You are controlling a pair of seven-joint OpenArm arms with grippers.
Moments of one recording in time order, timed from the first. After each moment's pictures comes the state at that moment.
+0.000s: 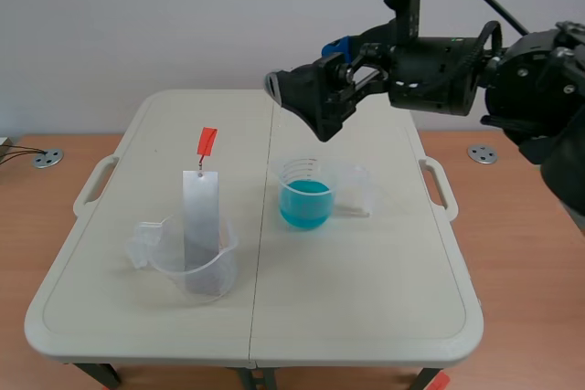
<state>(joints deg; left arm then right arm) 61.5 -44.3 -7.9 87.8 -14.3 -11.5 -5.1 17.7 23.3 -19.9 81.3 34.6 41.6 -12.8</state>
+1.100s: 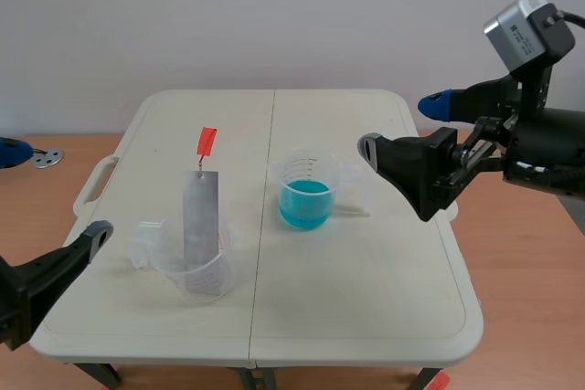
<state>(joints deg) 43.3 -43.6 -6.4 111.7 -13.4 -16.6 -16.0 -7.5 34.1 -6.4 96.5 33.0 37.7 -6.8</state>
